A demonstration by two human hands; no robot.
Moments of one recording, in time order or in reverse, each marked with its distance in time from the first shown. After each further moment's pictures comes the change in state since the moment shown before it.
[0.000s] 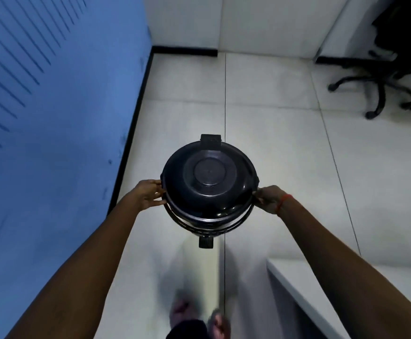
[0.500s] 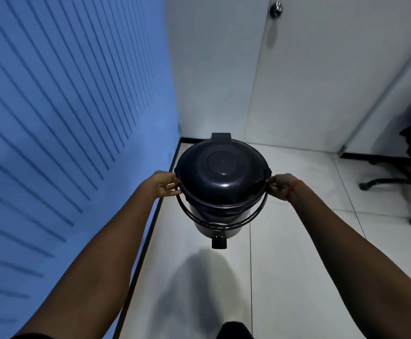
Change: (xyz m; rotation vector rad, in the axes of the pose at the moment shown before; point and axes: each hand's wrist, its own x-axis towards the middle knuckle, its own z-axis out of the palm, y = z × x) left_hand 0.119 0.512 -0.051 -0.118 0.056 0.257; right_hand 0.120 -0.509 0.212 0.028 -0.043 -0.300
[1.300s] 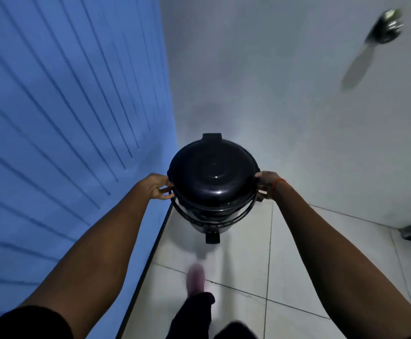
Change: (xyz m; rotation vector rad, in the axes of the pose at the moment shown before) left_hand 0.564 0.383 0.024 -0.034 0.146 -0.155; right_hand 0.520 -0.358 0.288 -0.380 -0.006 0.038
